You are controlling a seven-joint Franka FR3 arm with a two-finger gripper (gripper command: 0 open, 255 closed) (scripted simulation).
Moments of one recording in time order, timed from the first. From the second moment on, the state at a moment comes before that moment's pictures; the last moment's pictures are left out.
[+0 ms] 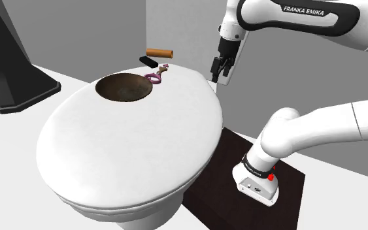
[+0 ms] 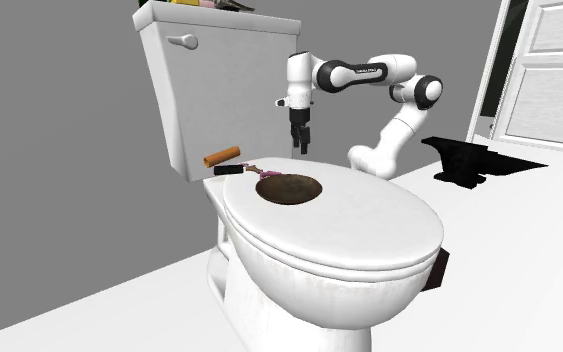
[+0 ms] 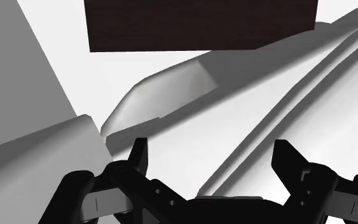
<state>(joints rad) -0.01 -0.77 -0.05 -2.41 -0.04 1.60 -0.01</state>
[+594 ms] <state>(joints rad) 0.02 -0.52 0.01 -2.22 0.01 1.67 0.08</state>
